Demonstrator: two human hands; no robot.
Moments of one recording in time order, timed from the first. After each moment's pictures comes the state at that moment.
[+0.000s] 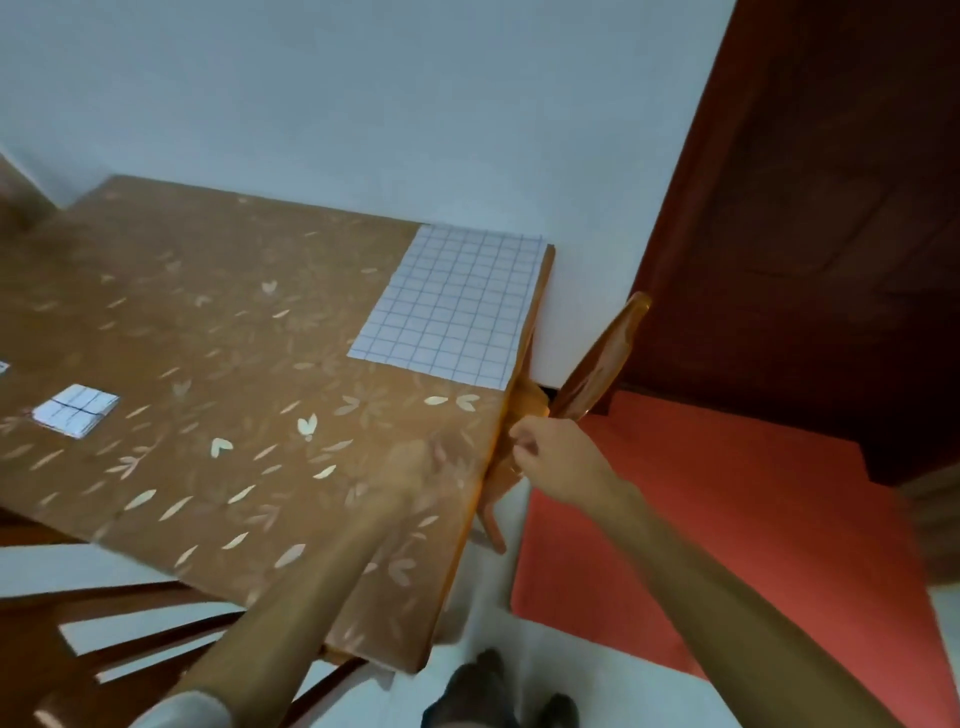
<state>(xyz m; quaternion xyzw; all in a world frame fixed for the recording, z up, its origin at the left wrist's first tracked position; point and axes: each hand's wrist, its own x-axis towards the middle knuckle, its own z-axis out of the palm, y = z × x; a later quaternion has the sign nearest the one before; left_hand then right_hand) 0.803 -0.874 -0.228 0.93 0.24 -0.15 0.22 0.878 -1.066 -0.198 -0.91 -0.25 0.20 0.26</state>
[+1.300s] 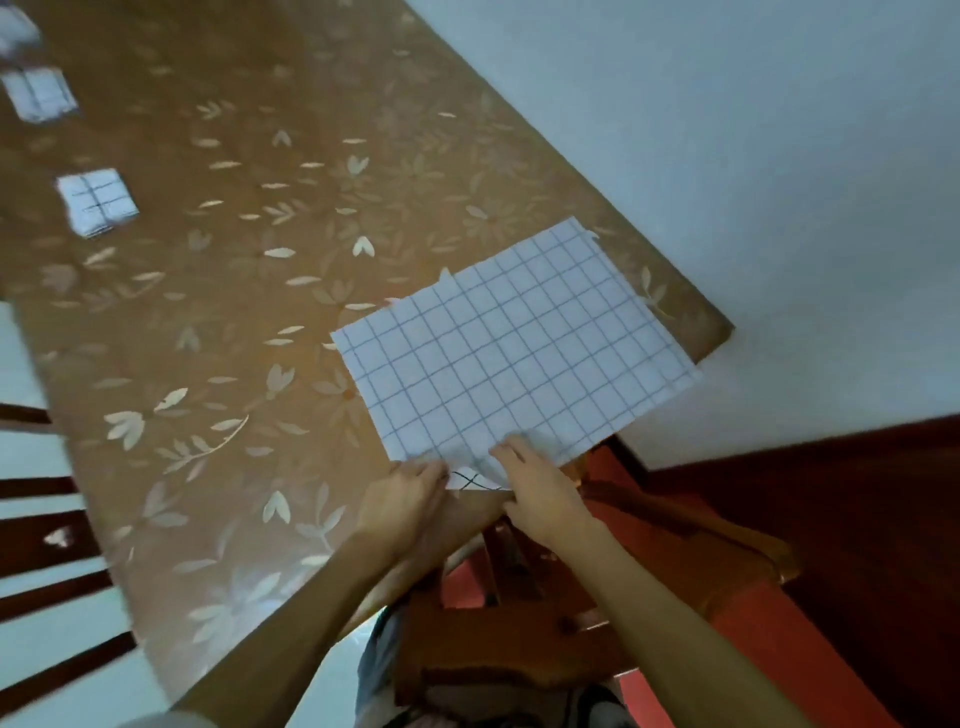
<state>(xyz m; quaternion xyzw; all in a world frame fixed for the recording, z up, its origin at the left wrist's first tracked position) 0.948 -0.856 -0.373 0.91 0.36 -0.05 0.18 1.132 -0.950 -0.347 -0.76 -0.57 0.32 0.03</state>
